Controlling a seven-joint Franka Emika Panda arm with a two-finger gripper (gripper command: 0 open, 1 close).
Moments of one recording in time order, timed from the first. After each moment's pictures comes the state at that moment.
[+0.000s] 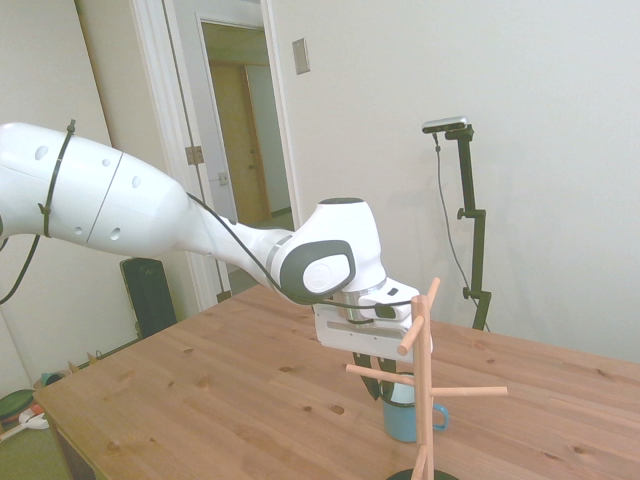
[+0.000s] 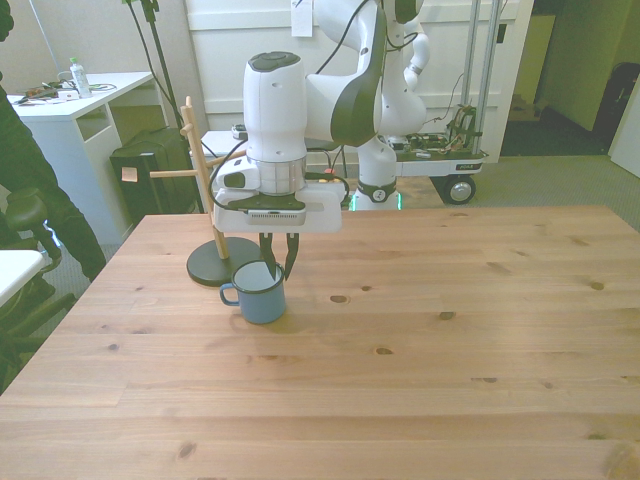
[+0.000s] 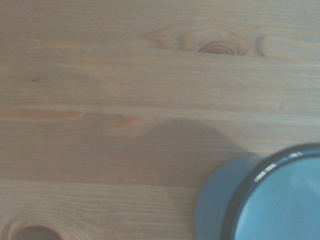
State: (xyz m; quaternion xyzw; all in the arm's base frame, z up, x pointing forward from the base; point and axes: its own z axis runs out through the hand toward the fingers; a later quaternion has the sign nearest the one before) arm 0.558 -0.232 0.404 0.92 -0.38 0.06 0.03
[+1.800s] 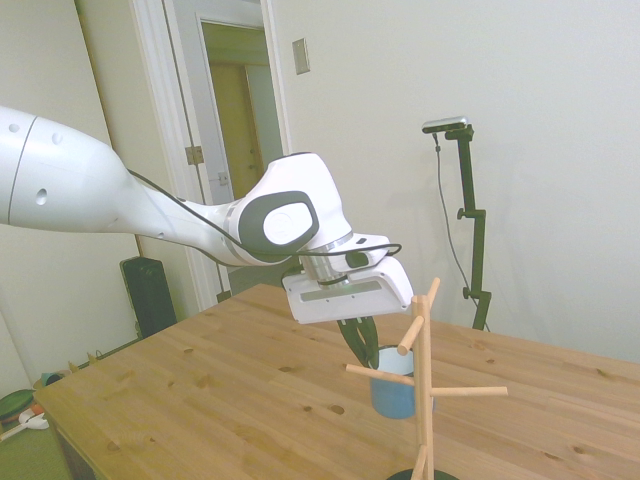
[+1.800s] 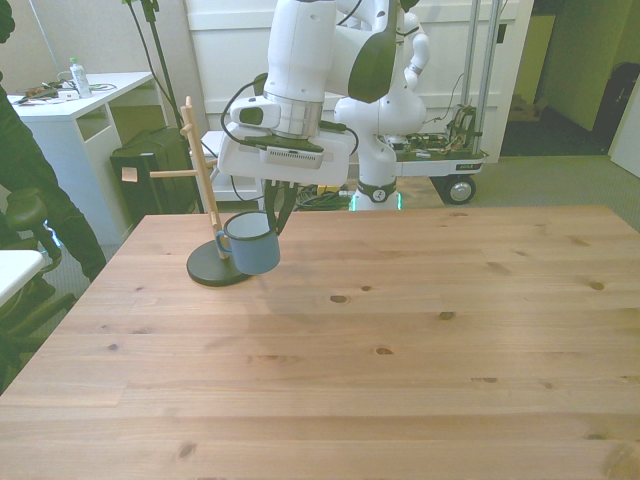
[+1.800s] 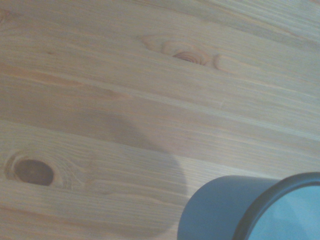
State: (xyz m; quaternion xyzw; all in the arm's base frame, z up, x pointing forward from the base) arm 0.524 -0.211 0.478 0.94 -0.30 0.09 0.10
